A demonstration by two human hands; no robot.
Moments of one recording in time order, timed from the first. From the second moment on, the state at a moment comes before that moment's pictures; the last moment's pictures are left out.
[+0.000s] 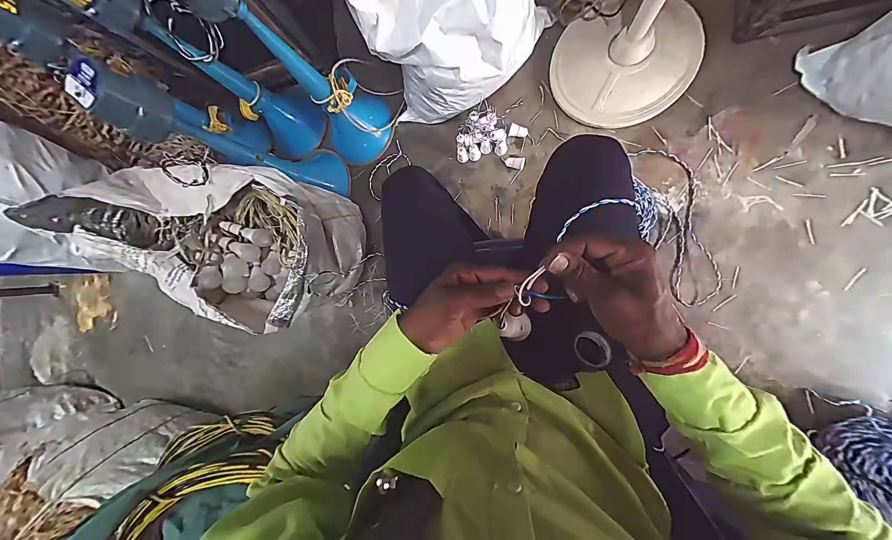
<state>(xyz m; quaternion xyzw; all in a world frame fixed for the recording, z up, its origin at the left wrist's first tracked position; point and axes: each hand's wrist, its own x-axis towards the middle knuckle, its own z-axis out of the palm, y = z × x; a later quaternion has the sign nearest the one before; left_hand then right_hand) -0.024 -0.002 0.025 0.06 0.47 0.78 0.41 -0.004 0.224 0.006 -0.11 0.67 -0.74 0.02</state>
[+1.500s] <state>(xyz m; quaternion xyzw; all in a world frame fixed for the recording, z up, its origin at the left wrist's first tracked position) -0.023 0.003 0.024 0.00 0.54 0.76 0.37 0.001 0.229 0.004 -0.05 0.62 -0.77 0.15</state>
